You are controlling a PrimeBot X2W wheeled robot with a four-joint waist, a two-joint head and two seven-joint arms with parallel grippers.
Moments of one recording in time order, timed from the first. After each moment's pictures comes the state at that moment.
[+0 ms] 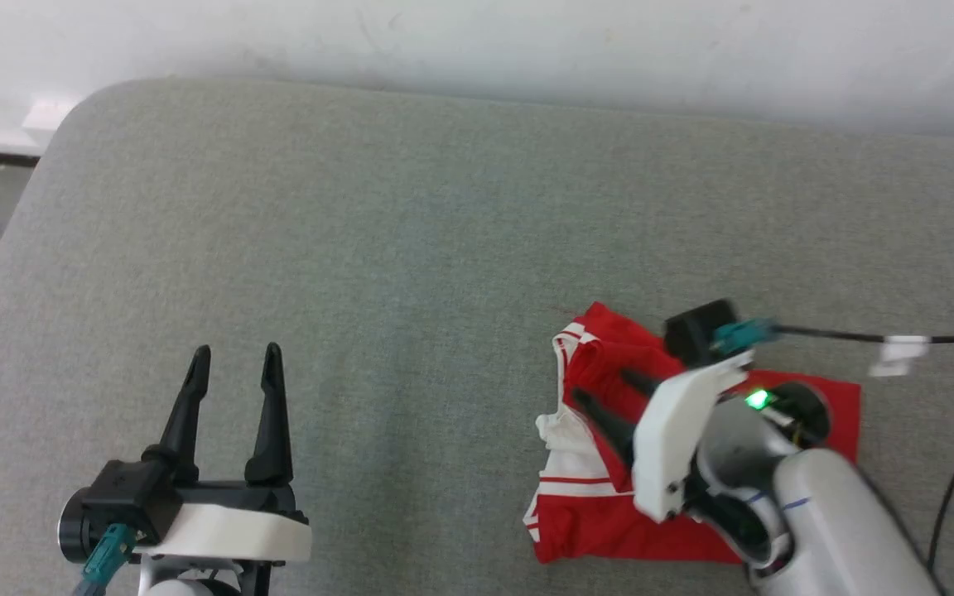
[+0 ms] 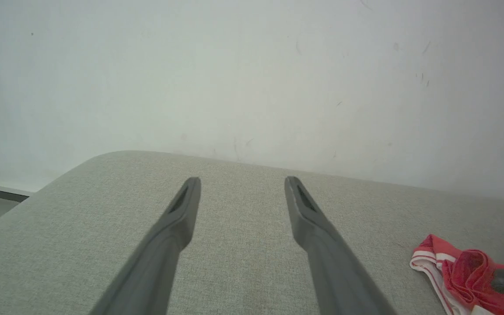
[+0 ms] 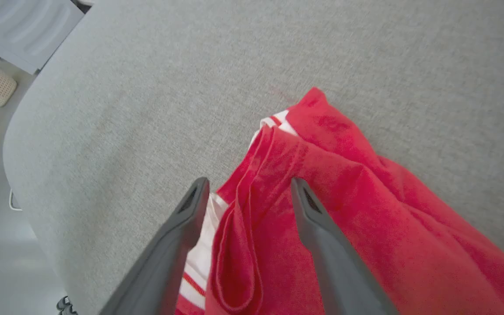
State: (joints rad) left arm 0.01 0.06 0.03 -0.04 -0.18 -0.08 -0.26; right arm -0.26 -0.06 0.28 0.15 0.37 0.13 0.59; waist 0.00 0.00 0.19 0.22
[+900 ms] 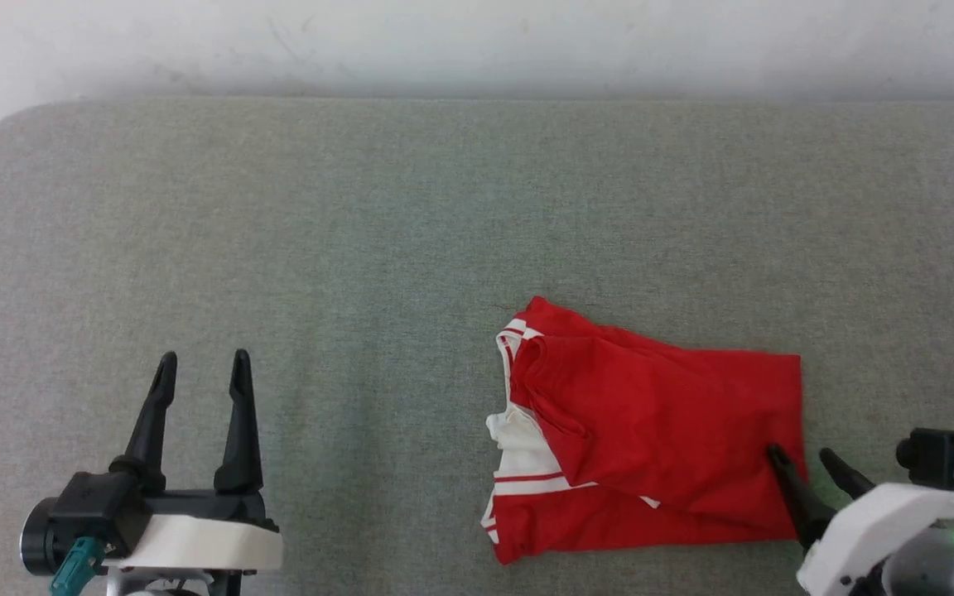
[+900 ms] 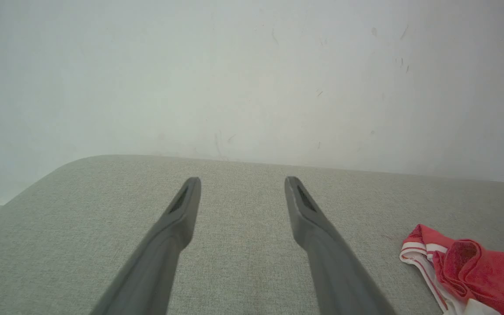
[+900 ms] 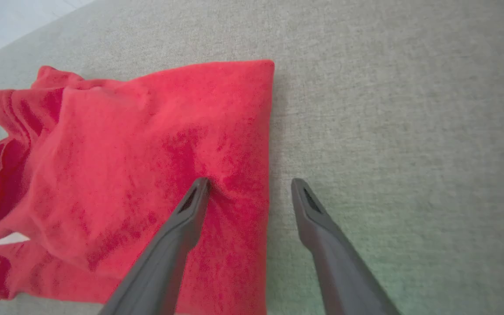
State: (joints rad) left arm 0.04 0.09 0.06 -0.07 -0.17 -0.08 -0.26; right arm 0.11 -0.05 -0.12 -0.06 0.36 0.13 0.40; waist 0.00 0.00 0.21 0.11
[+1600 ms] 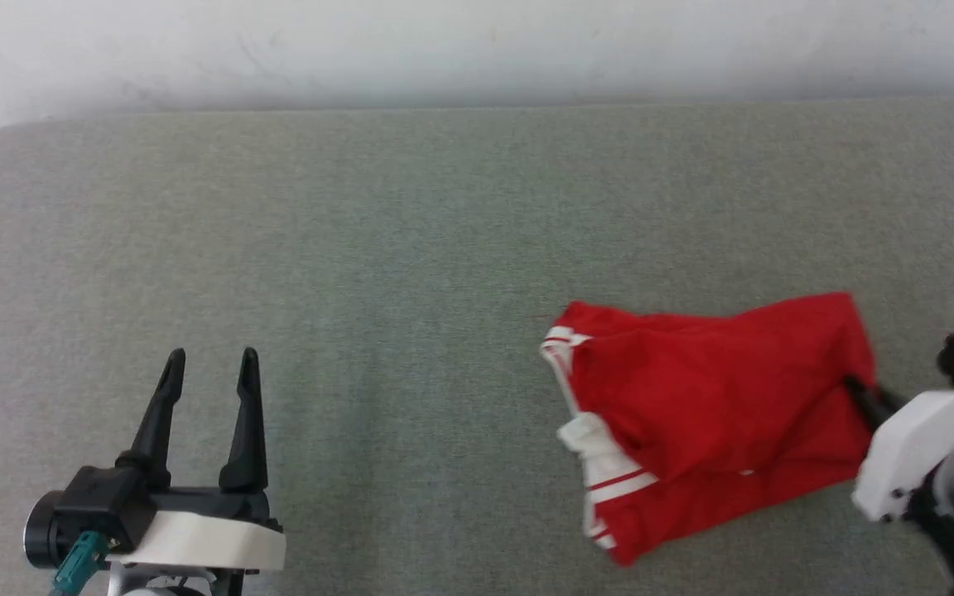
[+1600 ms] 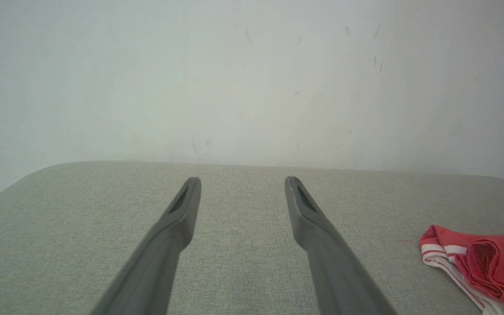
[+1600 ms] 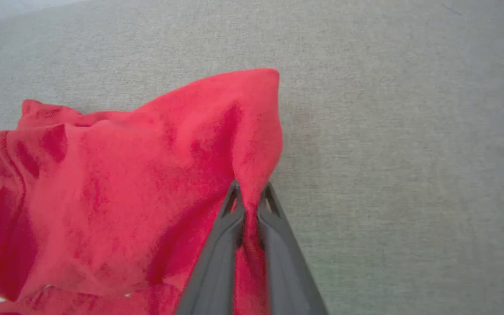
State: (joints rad) left arm 0.04 0.11 0.04 -0.08 -0.19 -0.08 -0.24; right arm -0.08 -0.14 -0.15 -0.01 0.29 0.13 0.56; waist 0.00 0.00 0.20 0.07
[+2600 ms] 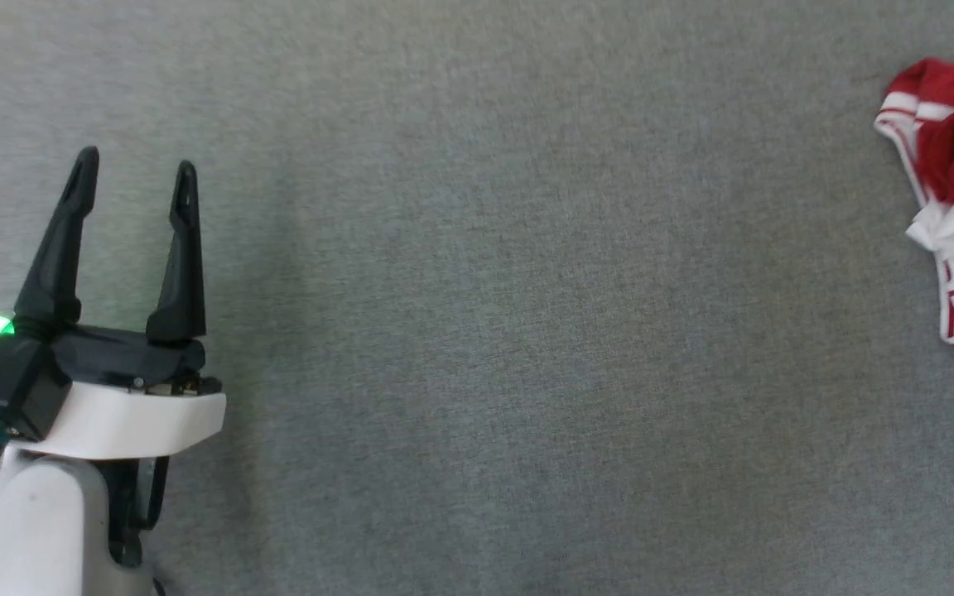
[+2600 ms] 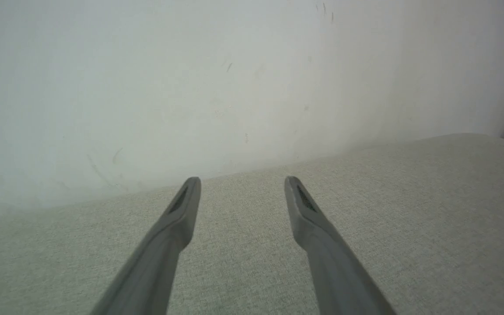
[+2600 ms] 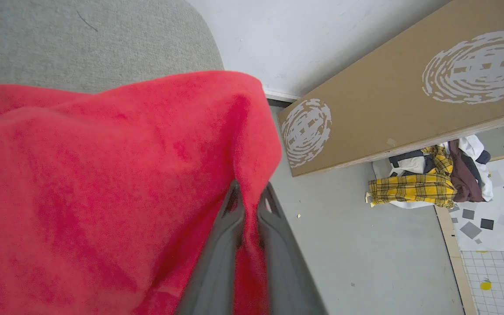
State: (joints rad) left arm -0.22 0.25 0.03 -0.25 -0.16 -0.09 -0.17; right arm -0.48 -0.55 -0.34 0.18 0.01 0.13 0.45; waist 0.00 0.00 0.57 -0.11
